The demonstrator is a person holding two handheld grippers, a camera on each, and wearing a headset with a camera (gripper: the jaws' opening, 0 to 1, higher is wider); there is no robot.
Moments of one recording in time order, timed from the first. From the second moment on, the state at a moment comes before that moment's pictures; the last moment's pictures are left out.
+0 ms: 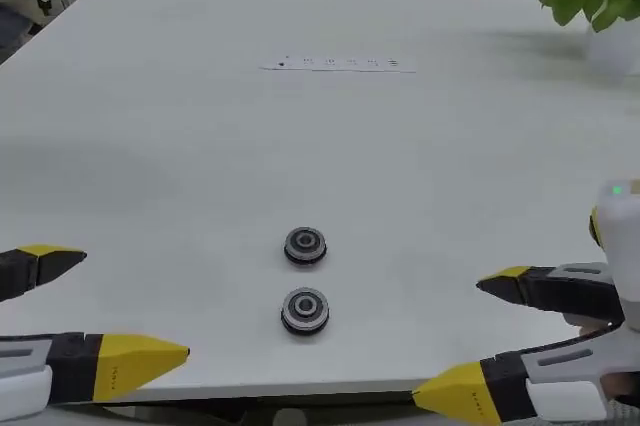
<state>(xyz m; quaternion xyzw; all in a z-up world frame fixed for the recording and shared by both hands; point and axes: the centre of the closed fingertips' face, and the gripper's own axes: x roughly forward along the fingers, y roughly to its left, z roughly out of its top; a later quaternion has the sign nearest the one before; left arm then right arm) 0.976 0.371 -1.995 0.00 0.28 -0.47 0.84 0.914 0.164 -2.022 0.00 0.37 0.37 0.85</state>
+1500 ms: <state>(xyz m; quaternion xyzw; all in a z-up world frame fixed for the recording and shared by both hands) 0.962 0.357 -1.986 0.05 0.25 -0.53 0.81 0.922 0.167 -2.003 0.01 0.32 0.37 0.87</state>
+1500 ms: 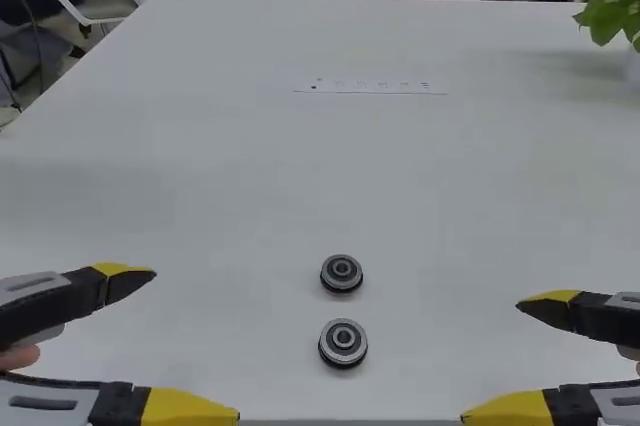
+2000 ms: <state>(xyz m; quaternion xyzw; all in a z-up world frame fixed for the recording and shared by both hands) 0.967 0.344 -1.934 0.04 0.19 -0.55 0.81 0.950 0.176 -1.948 -0.02 0.25 0.40 0.88</state>
